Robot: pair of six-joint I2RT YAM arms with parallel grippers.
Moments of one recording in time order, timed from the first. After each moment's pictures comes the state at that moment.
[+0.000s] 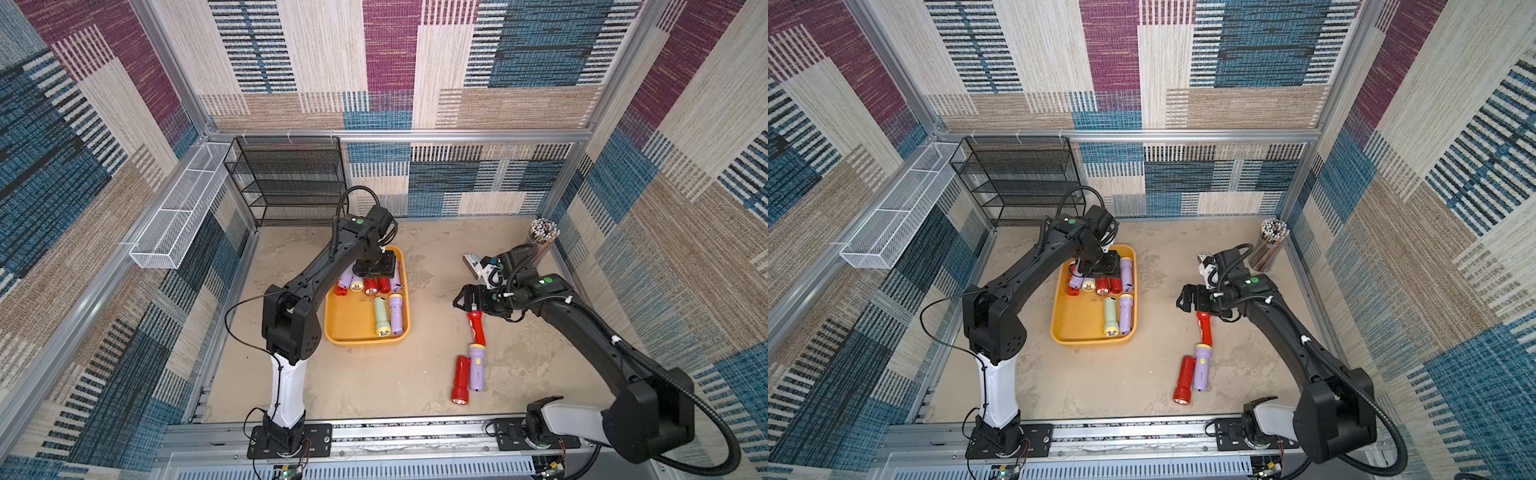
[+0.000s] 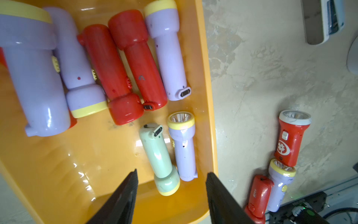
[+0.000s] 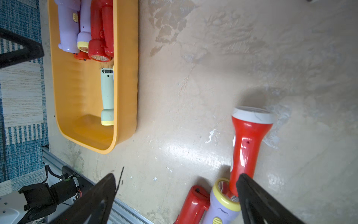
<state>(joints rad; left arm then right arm) -0.54 2.03 1.99 -1.25 0.11 -0.39 0.26 1.24 1.01 -0.84 -0.38 0.36</state>
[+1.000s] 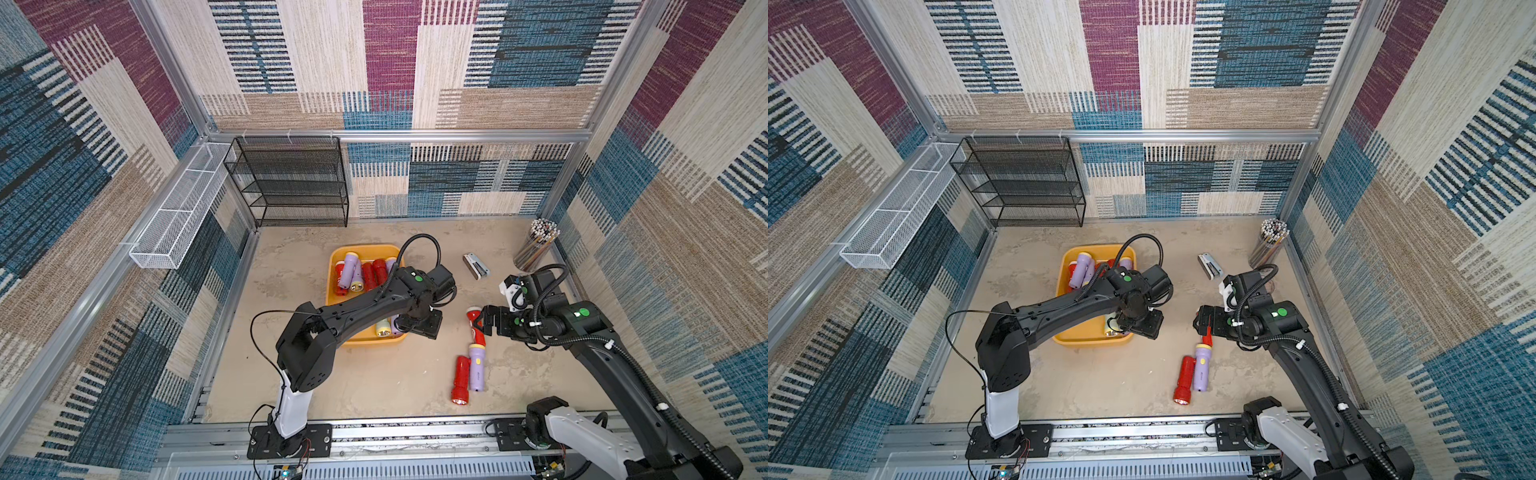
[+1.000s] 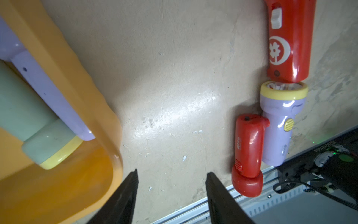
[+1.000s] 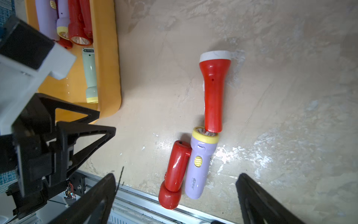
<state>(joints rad) -0.97 1.95 1.68 -1.12 0.08 -0.55 0.26 0.97 0.96 -1.08 -0.25 0.41</state>
